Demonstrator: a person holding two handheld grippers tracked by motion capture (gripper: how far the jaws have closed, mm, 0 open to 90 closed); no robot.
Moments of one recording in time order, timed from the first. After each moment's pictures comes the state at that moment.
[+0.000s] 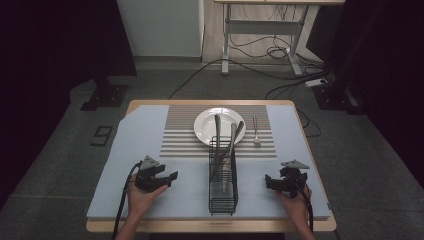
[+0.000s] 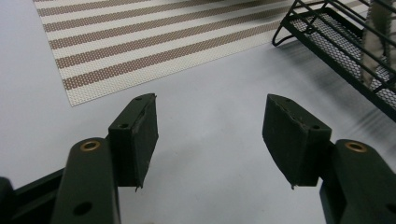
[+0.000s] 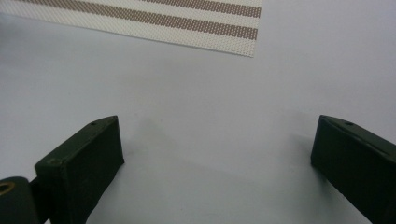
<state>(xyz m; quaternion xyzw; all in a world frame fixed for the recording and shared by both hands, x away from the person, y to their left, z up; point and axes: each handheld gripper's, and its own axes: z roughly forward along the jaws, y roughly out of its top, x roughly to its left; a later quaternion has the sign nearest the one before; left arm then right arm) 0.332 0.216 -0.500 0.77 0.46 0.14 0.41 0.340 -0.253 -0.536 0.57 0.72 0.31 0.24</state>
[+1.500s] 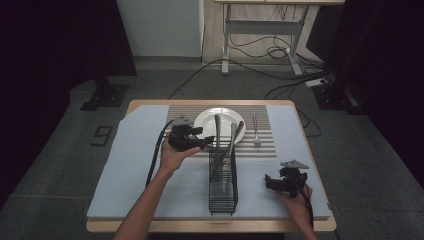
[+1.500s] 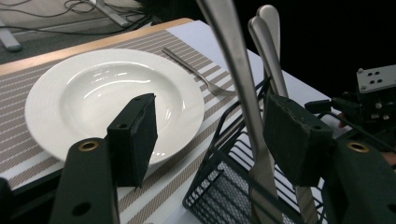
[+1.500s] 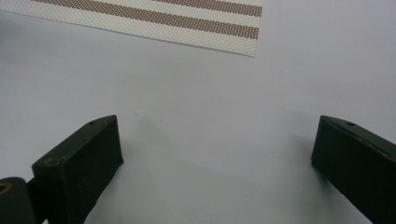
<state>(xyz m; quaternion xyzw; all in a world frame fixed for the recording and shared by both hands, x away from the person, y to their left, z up) 0.419 0.116 -0.408 0.79 0.34 0.09 0.50 0.341 -0.253 -0.536 0.57 0.72 0.31 0.24</state>
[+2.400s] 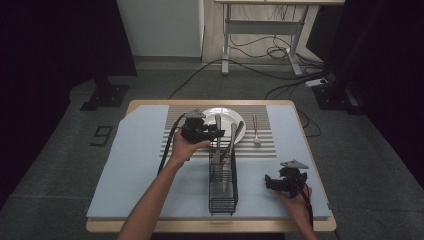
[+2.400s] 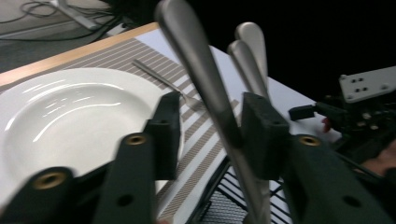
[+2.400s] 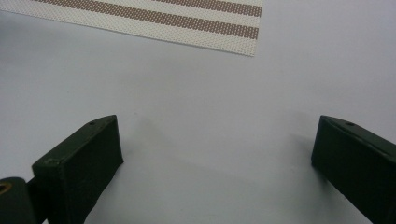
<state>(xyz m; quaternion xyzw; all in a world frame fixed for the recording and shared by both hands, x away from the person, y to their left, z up) 0.446 0.087 -0.409 0.81 0.29 0.05 0.52 0.341 -0.253 -0.536 0.57 0.72 0.31 0.24</state>
